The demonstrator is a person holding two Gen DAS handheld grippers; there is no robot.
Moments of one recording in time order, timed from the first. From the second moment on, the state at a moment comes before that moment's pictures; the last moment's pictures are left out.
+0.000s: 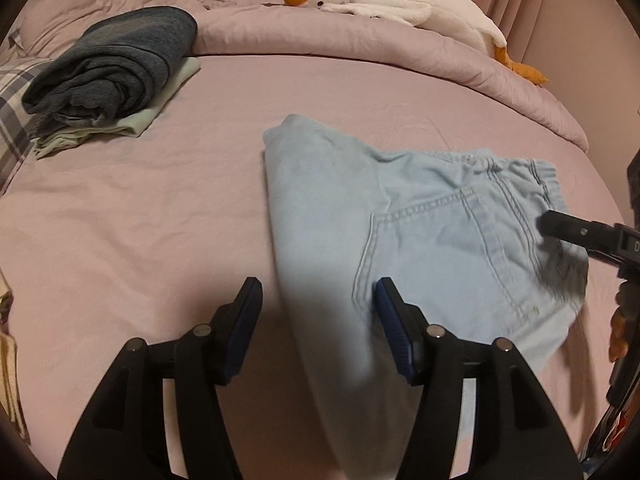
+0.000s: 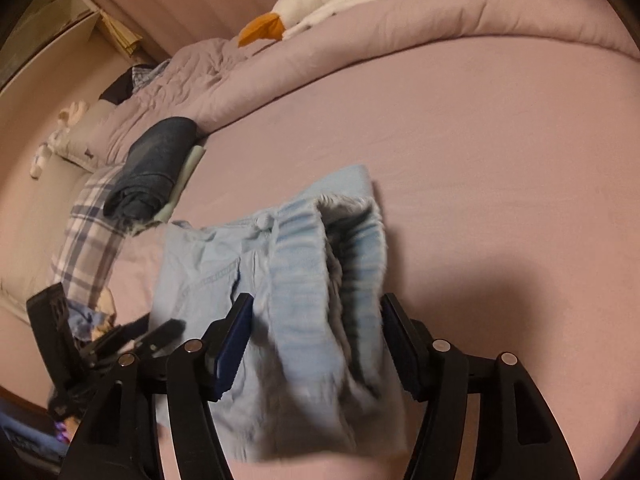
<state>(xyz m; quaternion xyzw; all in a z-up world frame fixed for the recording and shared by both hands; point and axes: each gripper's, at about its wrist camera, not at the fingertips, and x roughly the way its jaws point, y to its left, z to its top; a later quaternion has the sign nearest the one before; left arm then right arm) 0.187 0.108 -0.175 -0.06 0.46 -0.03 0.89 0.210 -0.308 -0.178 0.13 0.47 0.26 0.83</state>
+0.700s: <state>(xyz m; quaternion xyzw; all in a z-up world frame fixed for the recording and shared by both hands) 0.153 0.097 -0.186 -0.02 0.47 -0.01 0.88 0.170 -0.294 -0.191 0.01 0.46 0.20 0.87</state>
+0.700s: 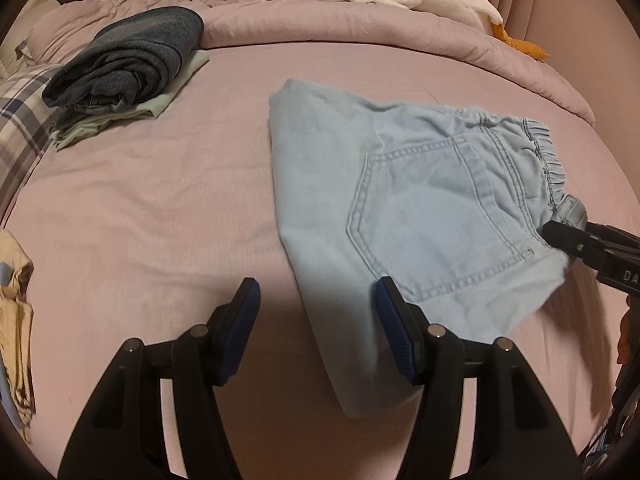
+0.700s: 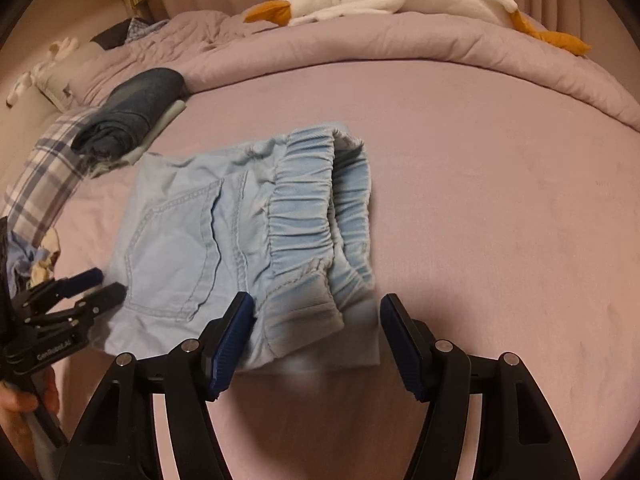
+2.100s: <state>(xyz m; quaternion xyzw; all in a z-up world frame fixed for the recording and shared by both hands) 0.077 0.090 -0.086 -0.07 0.42 0.06 0.90 0.087 -0.286 -0.111 -0.04 0.38 0.22 0.90</state>
